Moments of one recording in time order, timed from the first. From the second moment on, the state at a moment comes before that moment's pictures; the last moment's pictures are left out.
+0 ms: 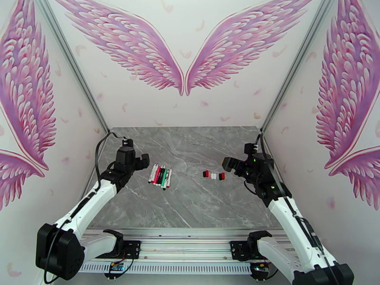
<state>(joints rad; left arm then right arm) -0.23 1.17 0.79 -0.26 -0.27 -0.30 0.11 0.94 0.73 -0.31 -0.14 0.42</state>
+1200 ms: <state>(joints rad) -0.01 1.52 0.37 0.86 -0.14 0.03 0.11 1.42 0.35 0.77 0.21 0.02</state>
